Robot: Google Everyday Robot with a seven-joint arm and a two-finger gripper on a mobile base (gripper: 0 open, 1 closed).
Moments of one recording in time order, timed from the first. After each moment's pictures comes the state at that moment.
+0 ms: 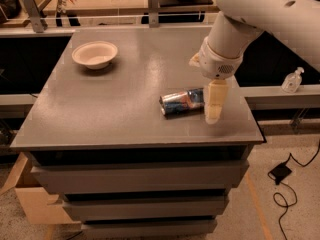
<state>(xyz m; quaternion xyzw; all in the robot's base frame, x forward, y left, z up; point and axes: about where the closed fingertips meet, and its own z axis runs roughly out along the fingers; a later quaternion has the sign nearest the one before) 0.570 -0.110 0.860 -0.74 0.66 0.00 0.13</state>
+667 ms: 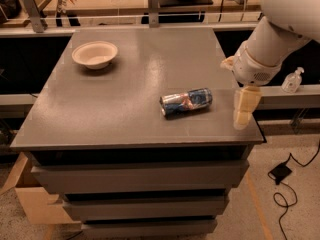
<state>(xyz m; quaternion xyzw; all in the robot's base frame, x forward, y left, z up) 0.557 -0.184 0.859 -0.70 0.70 -0.01 0.15</state>
